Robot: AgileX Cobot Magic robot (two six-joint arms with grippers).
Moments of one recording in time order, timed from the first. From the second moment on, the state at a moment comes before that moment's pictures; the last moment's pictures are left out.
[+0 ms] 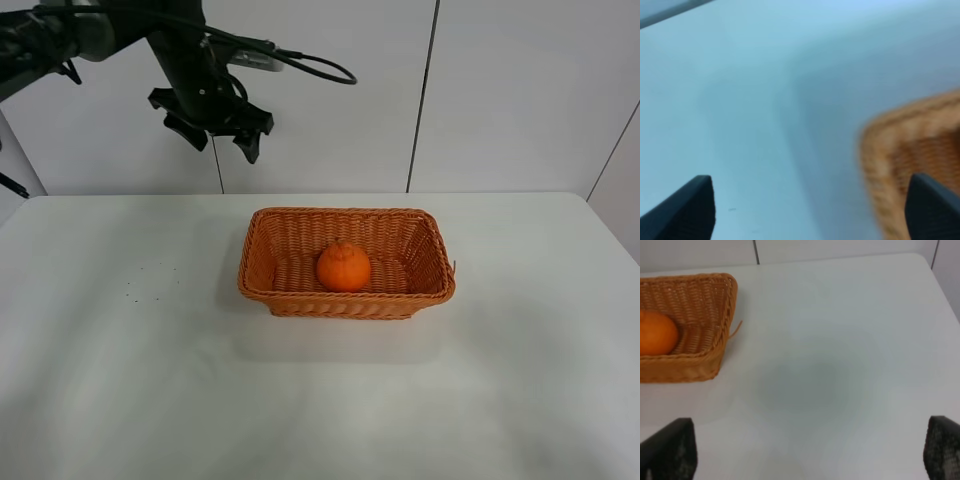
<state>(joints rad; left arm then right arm) -0.35 2.20 -2.20 0.14 1.13 -0.05 0.02 0.01 -0.50 0.01 1.02 0.03</state>
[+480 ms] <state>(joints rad) -0.08 2.19 -2.20 0.10 1.13 -0.08 0.02 0.01 -0.50 0.01 1.02 0.03</state>
